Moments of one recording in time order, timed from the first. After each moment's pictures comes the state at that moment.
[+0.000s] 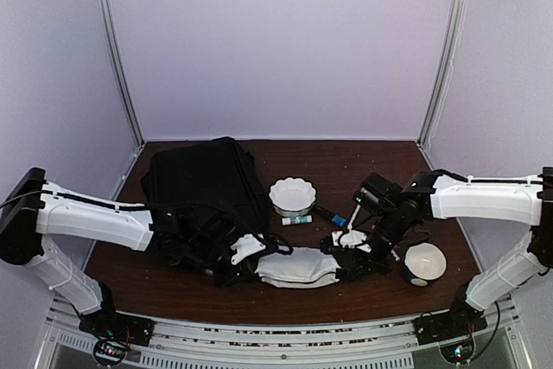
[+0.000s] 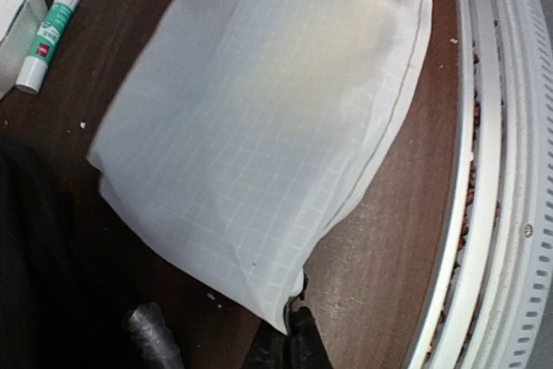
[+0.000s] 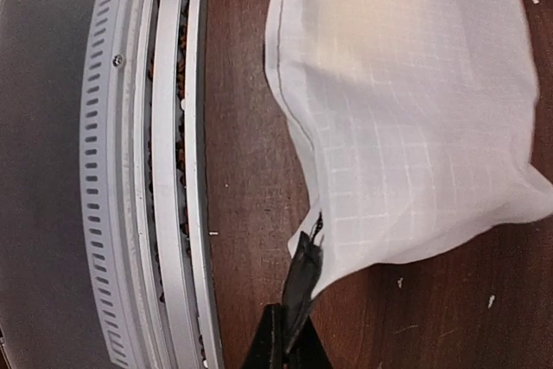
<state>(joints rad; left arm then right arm) -1.09 1.51 0.82 -0.29 0.20 0.14 0.83 1.43 0.93 -0.85 -0.48 -0.59</state>
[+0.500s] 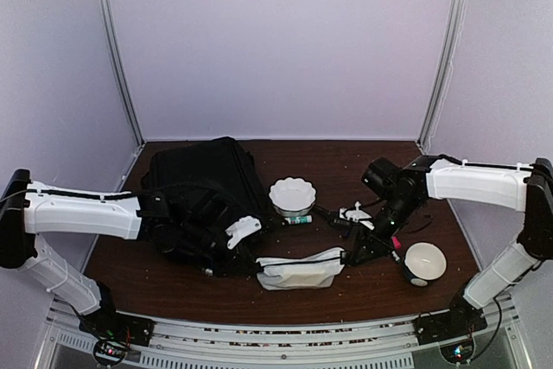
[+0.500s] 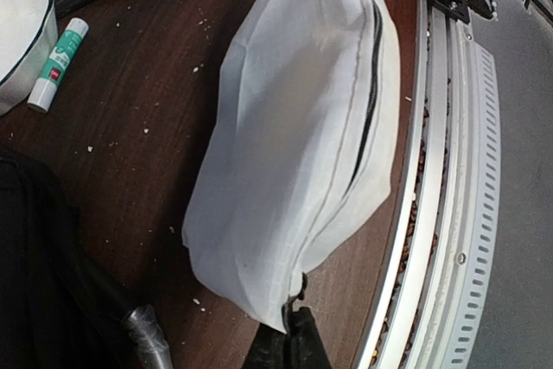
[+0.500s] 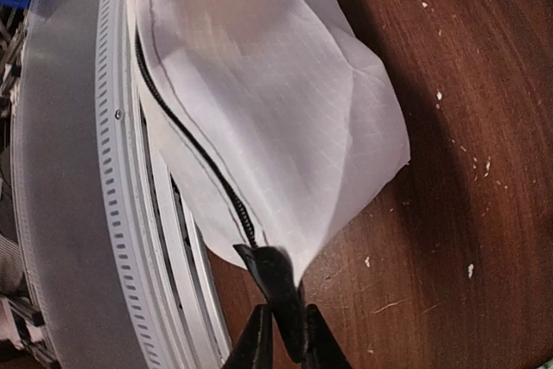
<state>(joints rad) -1.04 1.42 0.88 -0.37 0.34 0.05 0.64 1.50 1.02 -0.94 -0.62 -0.55</state>
